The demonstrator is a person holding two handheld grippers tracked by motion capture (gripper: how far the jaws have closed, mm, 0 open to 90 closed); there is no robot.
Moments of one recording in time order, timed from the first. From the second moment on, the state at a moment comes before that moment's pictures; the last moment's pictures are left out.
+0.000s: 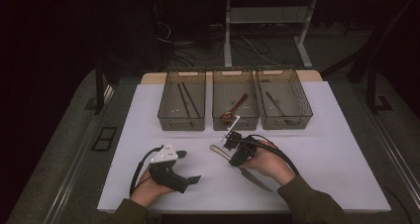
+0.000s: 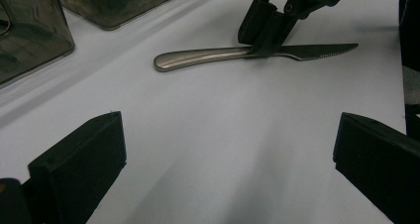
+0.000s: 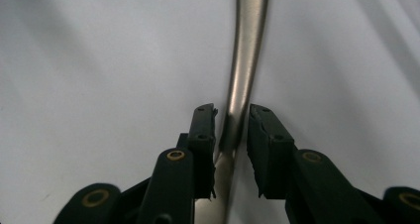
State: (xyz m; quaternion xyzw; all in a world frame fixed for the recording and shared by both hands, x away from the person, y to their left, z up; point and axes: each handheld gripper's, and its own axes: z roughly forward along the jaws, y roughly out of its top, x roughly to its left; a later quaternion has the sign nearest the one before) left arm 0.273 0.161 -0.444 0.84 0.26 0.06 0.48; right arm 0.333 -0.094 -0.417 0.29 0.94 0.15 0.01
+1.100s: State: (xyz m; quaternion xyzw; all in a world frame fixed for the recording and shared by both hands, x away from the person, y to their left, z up) left arm 0.273 0.161 -0.445 0.84 0.26 0.06 0.48; right arm 0.335 -0.092 -0.418 0.26 0.96 0.12 0.02
